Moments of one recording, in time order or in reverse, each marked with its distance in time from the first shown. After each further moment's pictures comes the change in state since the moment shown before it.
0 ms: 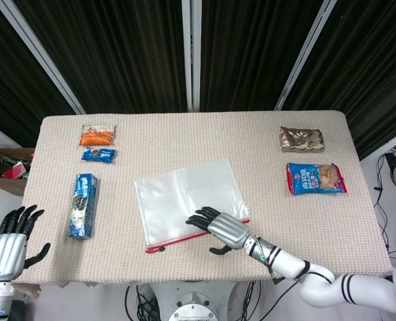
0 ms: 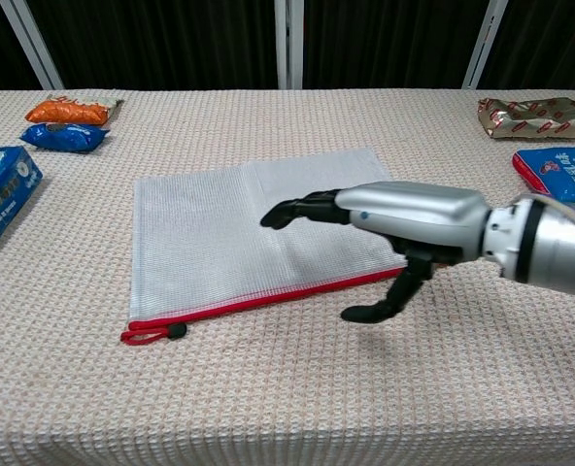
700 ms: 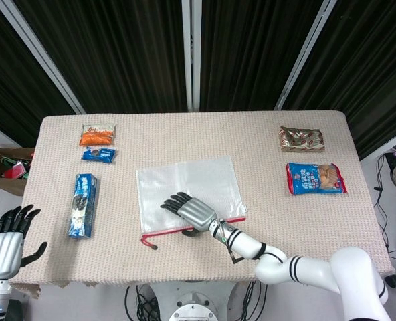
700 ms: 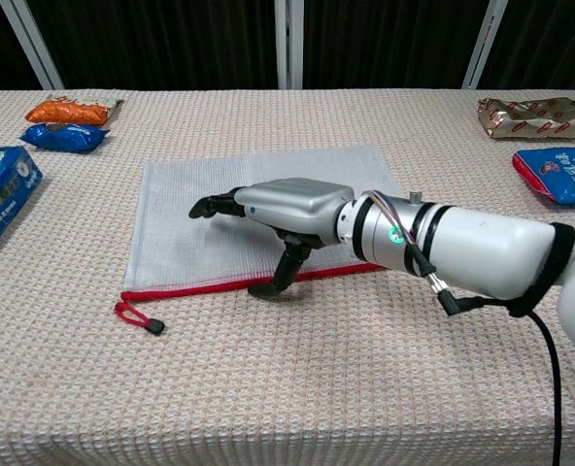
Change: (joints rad) left arm -0.003 -0.010 -0.009 0.050 -0.022 -0.014 -0.041; right arm 0.200 -0.324 0.114 0.371 0.179 -0.092 -0.097
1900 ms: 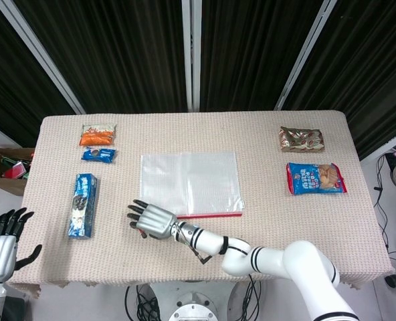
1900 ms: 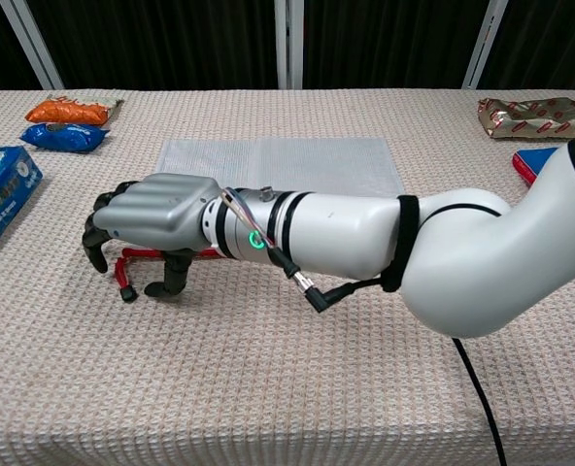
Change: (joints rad) left arm 0.020 -0.013 0.004 0.056 -0.010 0.011 -0.063; right arm 0.301 -0.175 -0.009 0.211 -0.089 -0.016 -0.077
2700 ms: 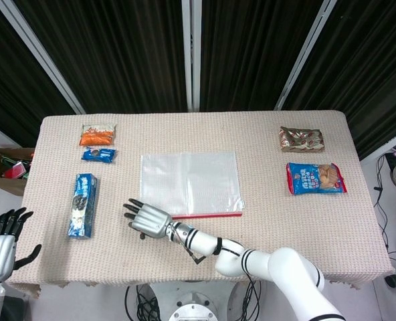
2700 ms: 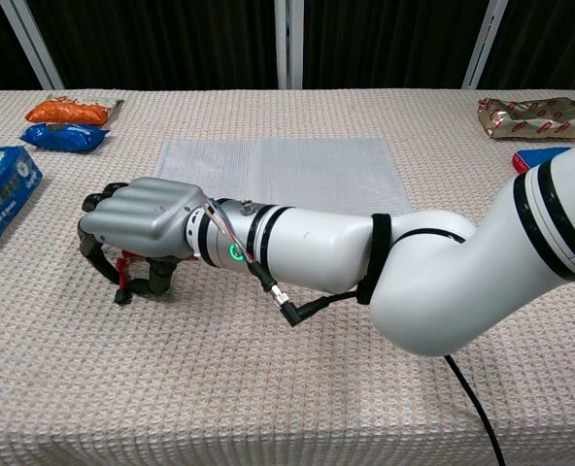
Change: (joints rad) left arm -0.001 -0.003 -0.001 0.024 0.001 -0.006 -0.041; right arm 0.045 -0.099 -0.031 0.161 0.000 0.065 0.055
